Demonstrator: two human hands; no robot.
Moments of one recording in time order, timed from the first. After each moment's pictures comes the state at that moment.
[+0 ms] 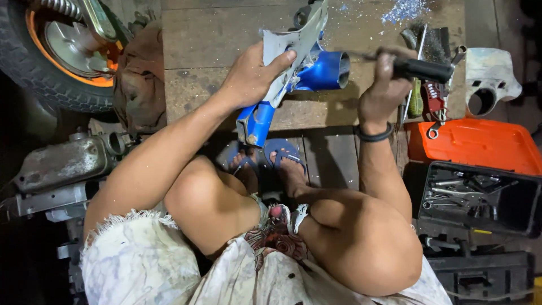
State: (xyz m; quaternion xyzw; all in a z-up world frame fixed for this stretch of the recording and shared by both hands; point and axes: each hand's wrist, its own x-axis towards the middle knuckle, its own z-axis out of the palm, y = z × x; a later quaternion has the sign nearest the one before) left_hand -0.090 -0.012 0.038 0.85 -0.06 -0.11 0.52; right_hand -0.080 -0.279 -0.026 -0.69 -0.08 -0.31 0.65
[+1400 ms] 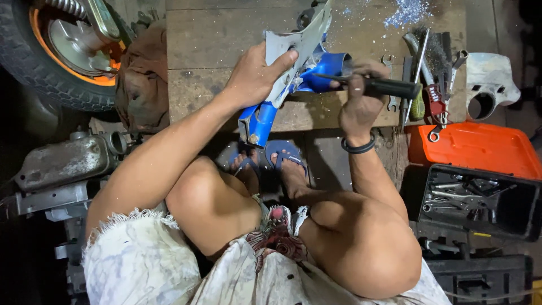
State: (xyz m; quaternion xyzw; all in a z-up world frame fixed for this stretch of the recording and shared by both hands) left_hand -0.090 -0.008 0.031 0.84 -0.07 -0.10 0.53; right_hand -0.108 -0.243 -0.025 -0.67 -0.16 -0.25 0.68
